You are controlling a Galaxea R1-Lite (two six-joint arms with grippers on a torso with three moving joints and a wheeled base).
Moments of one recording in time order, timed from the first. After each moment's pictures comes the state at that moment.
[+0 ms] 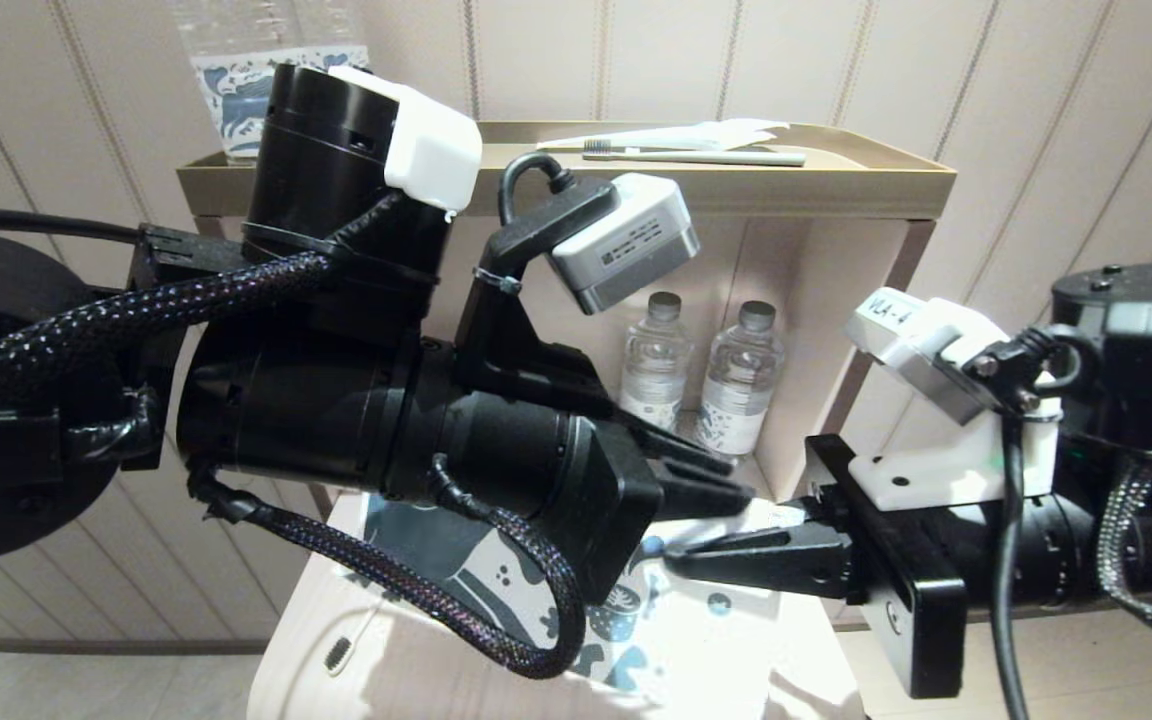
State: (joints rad) left arm -0.91 1.65 -1.32 0.08 -0.50 0.14; right arm 0.63 1.41 -0.83 -0.35 0.79 -0.03
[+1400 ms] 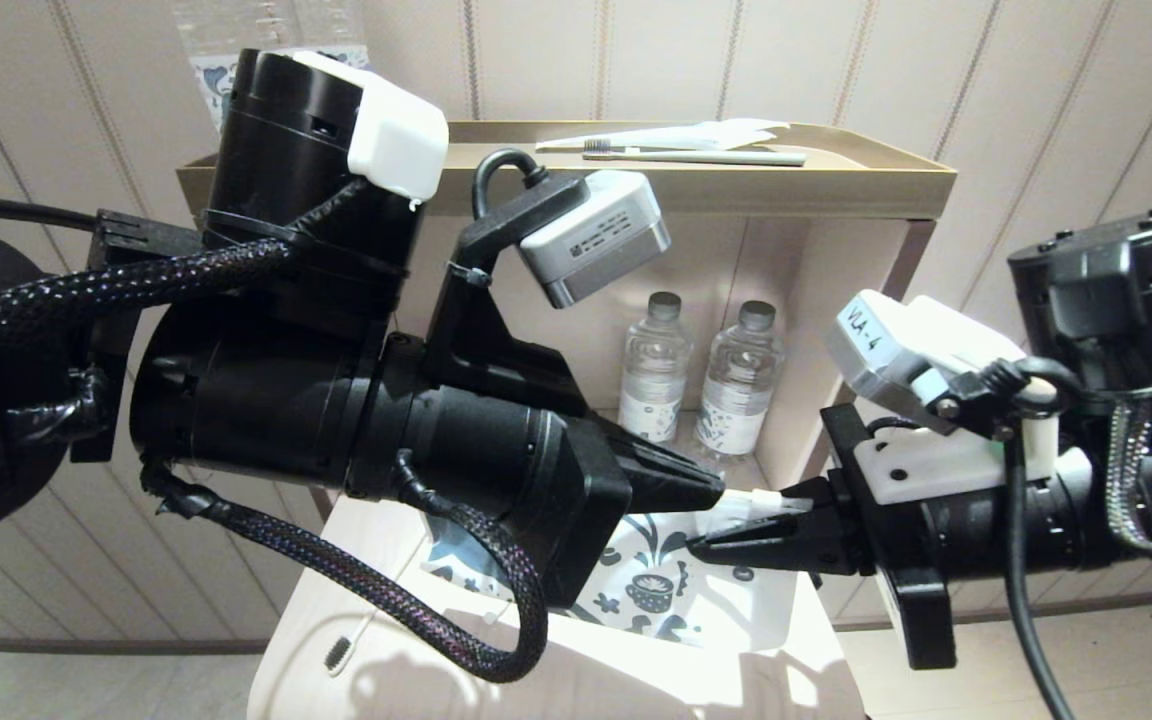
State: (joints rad) left arm -0.90 1.62 -1.32 0.13 -0.53 0.13; right arm 0.61 1.42 -1.03 0.06 0.66 -0.40
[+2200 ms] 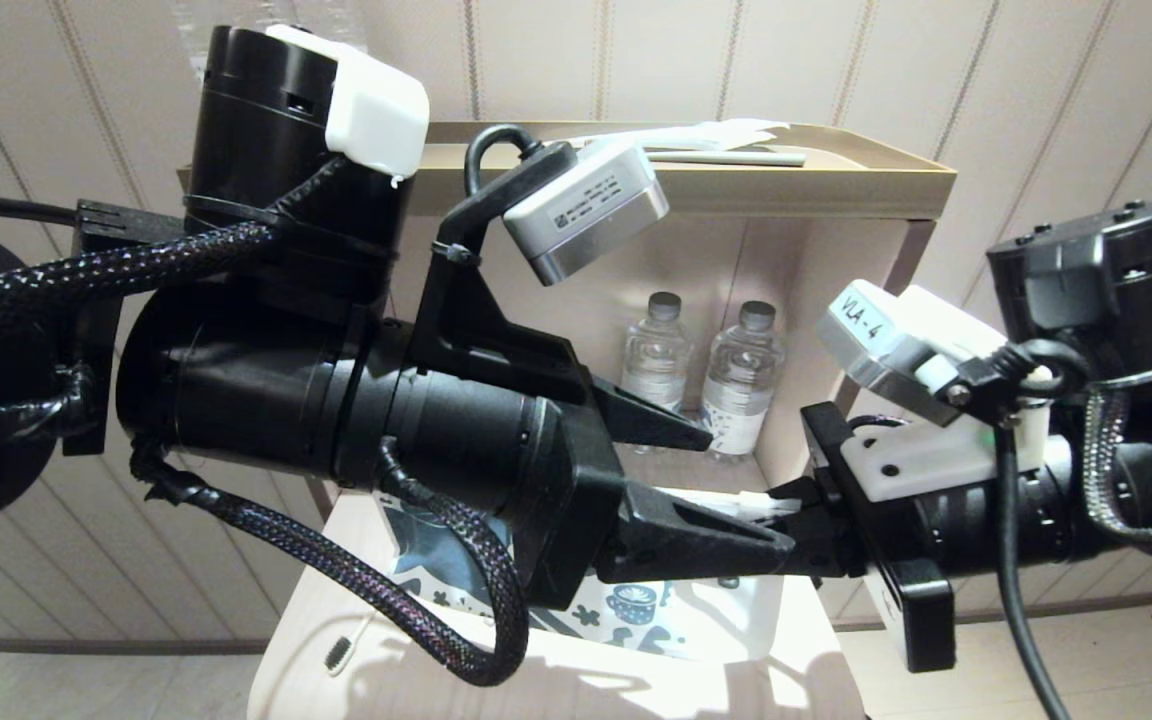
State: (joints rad) left arm -0.89 1.62 -1.32 0.09 -0.62 0.12; right arm 0.61 1.45 -1.05 0.05 0.75 -0.39
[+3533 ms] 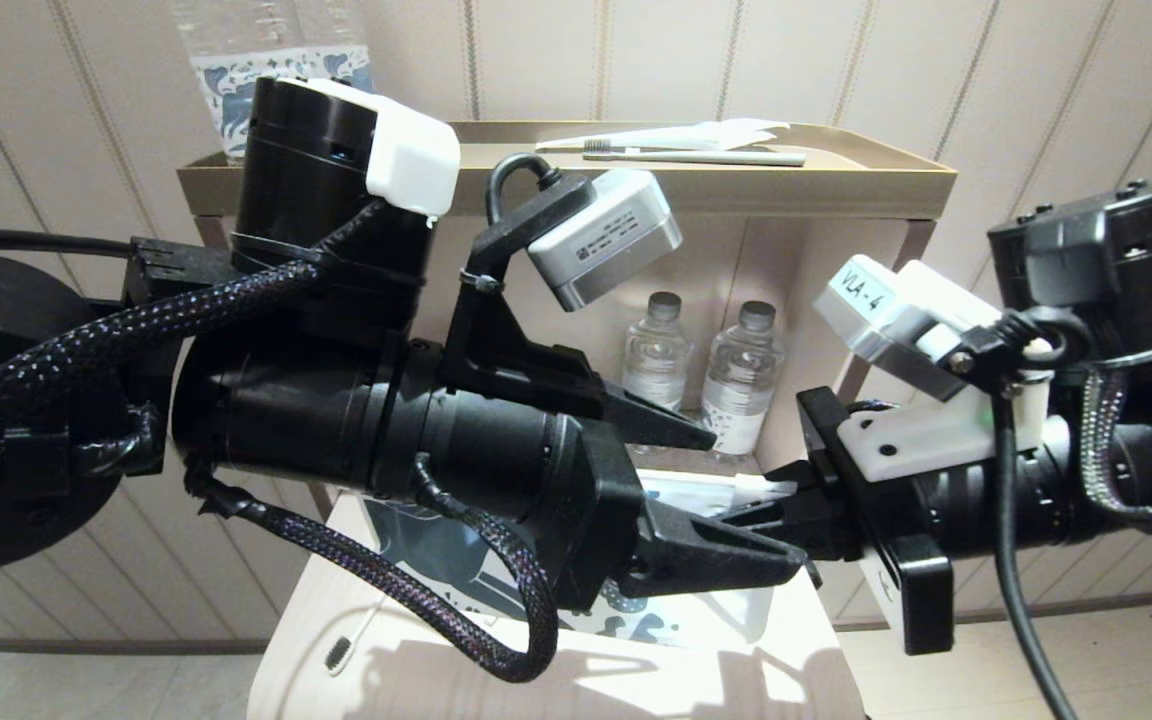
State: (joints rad) left arm -0.89 1.64 -1.29 0.01 -0.61 0.12; right arm 0.61 1.46 -1.08 0.05 0.76 -0.37
